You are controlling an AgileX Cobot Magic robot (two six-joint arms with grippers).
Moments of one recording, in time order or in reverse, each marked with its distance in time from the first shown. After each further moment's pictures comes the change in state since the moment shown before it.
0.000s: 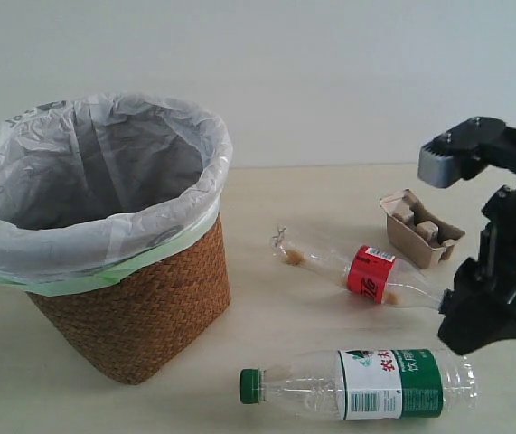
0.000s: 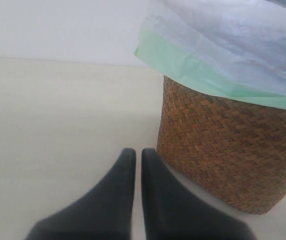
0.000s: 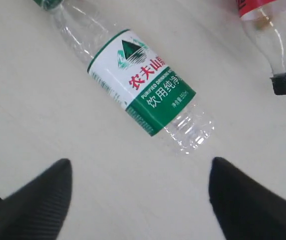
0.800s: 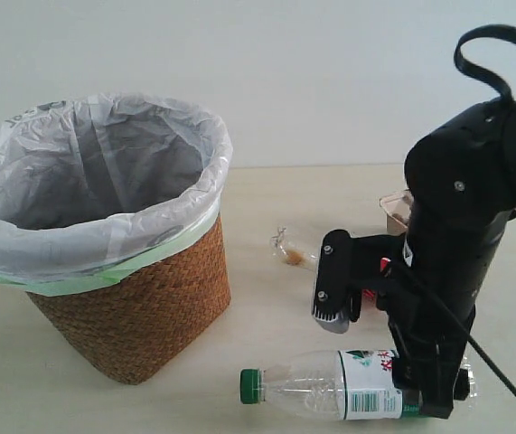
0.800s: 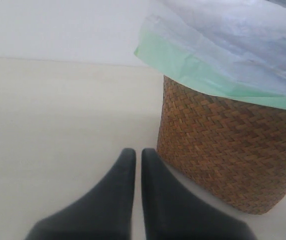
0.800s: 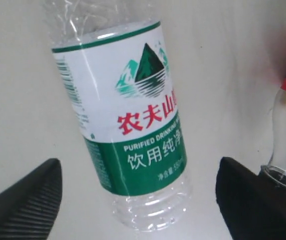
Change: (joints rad) left arm 0.000 0.000 0.000 0.000 0.000 0.000; right arm 0.320 0.299 0.000 -0.412 -0.204 -0.061
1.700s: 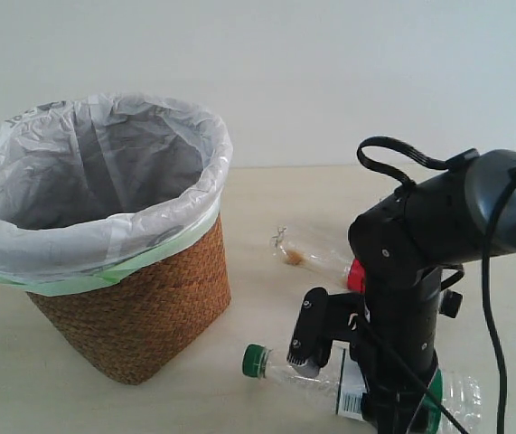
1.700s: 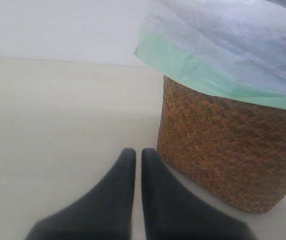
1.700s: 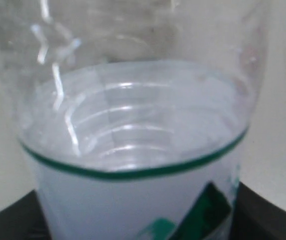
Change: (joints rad) left arm 0.000 0.000 0.000 0.000 0.000 0.000; right arm 0.020 0.249 -0.010 0.032 -0.087 0.106
